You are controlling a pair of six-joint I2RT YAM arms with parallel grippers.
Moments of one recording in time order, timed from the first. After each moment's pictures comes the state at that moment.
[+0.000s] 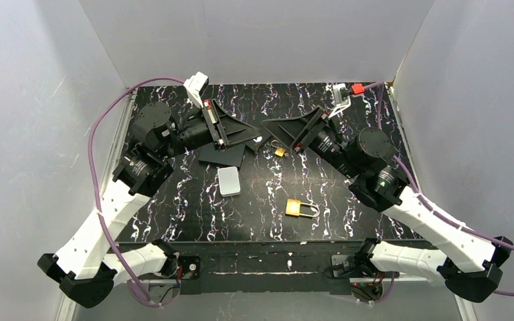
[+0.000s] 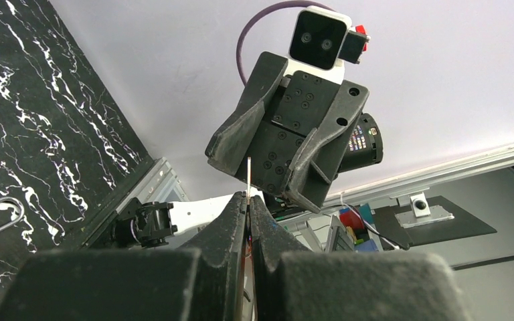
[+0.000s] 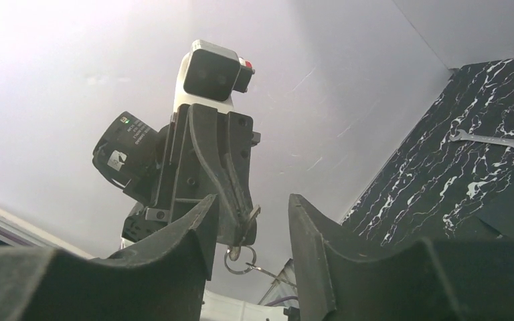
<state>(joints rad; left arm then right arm) -0.63 1.06 1.36 -0.25 0.55 -1.14 0.95 0.99 1.16 0.11 -0.01 0.89</state>
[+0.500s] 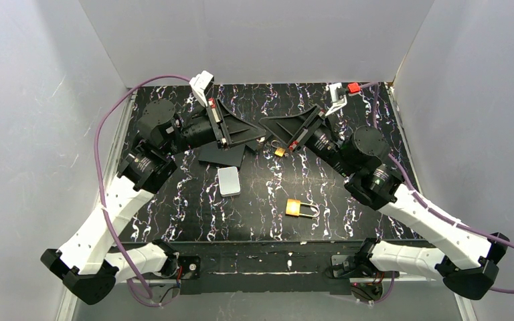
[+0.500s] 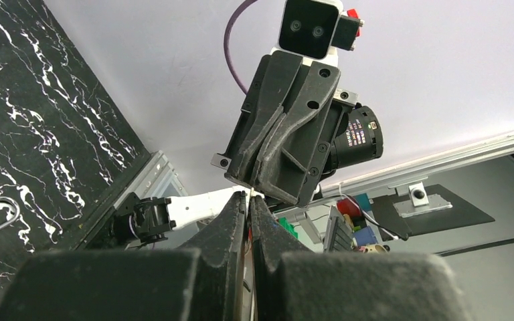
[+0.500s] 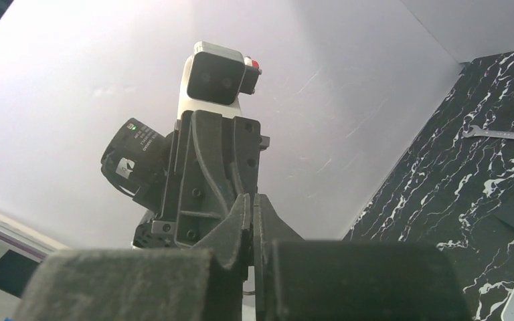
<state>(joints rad) -0.63 1.10 1.36 -0.22 0.59 -1.14 0.95 1.03 1.16 0.15 0.00 0.94</state>
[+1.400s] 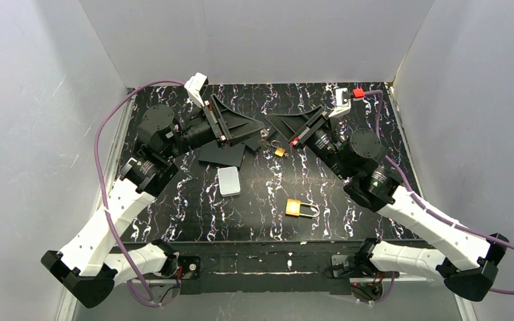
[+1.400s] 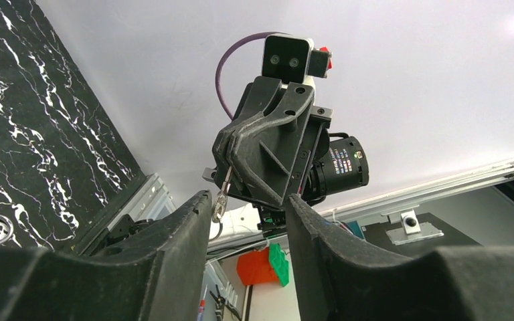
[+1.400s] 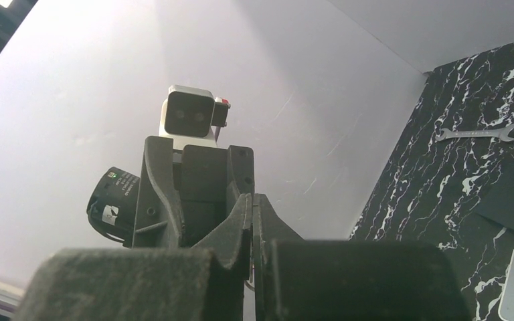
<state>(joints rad) -0.62 1.07 1.28 -0.12 0.52 -1.20 0.95 1.01 1.11 0.15 0.15 1.02</state>
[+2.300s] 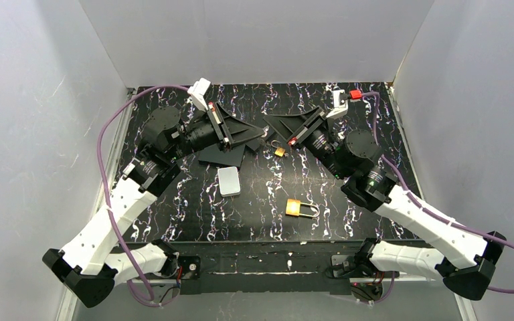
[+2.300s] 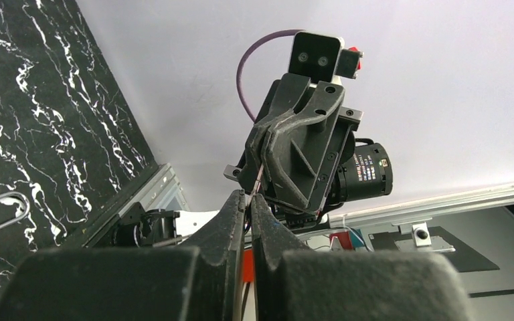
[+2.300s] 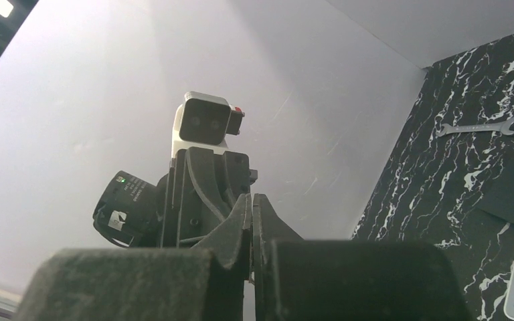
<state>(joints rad) -0.62 1.07 1.25 -0.16 0.49 -1.20 0.95 1.02 1.10 0.18 0.15 1.05</state>
